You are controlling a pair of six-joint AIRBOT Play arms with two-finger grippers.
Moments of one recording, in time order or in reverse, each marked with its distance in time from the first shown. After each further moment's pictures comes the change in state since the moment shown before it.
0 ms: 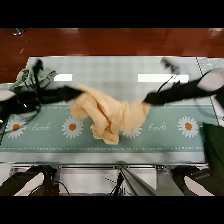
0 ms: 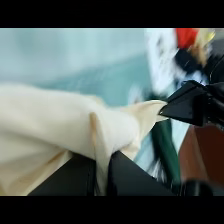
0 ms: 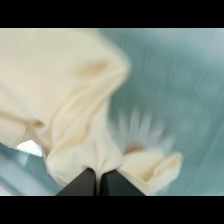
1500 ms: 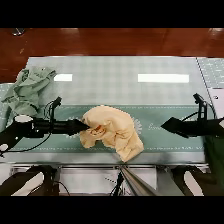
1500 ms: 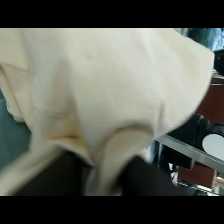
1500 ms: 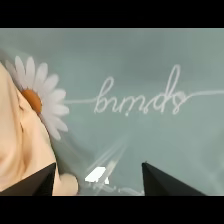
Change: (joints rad) left arm 0.005 -0.044 -0.407 0.186 -0.056 -0.003; right arm -0.353 0.364 -0.656 -0.045 0.028 0.015
